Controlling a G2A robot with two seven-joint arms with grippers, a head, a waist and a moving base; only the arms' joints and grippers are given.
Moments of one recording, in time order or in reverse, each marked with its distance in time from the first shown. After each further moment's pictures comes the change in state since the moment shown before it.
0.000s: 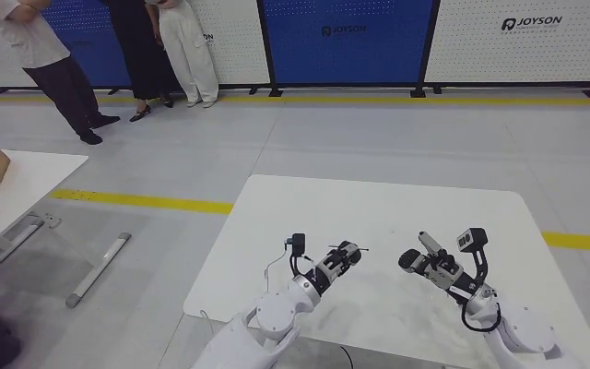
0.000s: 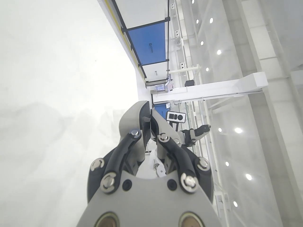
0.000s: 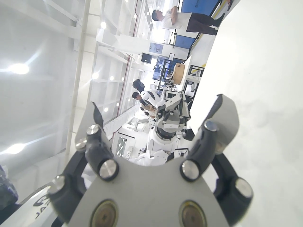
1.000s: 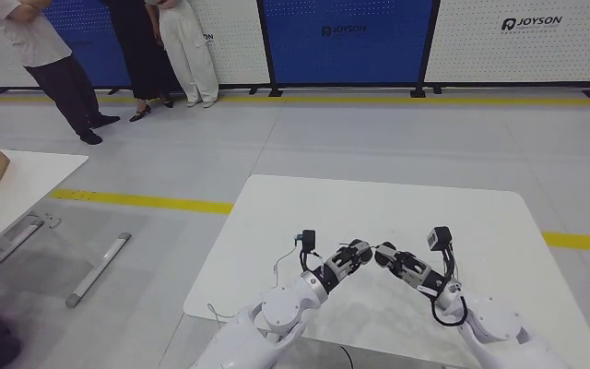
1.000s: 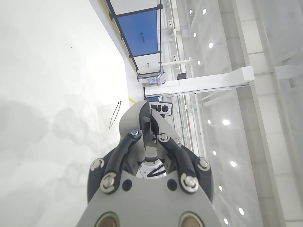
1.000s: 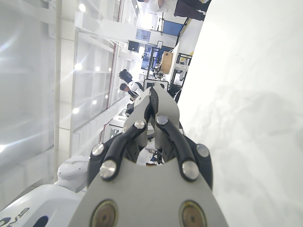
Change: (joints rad) left arm -0.056 -0.007 0.039 0.020 -0.070 0.013 -0.067; right arm 0.117 -0.023 -0.197 0.052 -0.087 0.027 -0.066
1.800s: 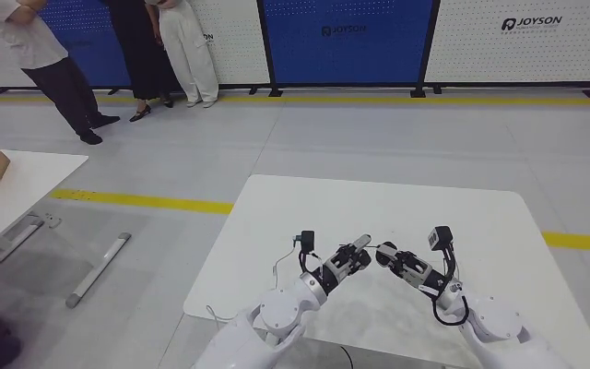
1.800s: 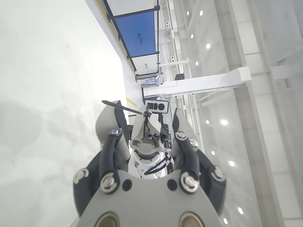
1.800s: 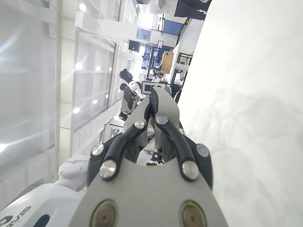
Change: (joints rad) left arm 0.014 0.007 -0.003 -0.026 -0.008 0.000 0.015; right arm 0.011 0.003 -0.007 0.018 0.021 -0.013 0.008
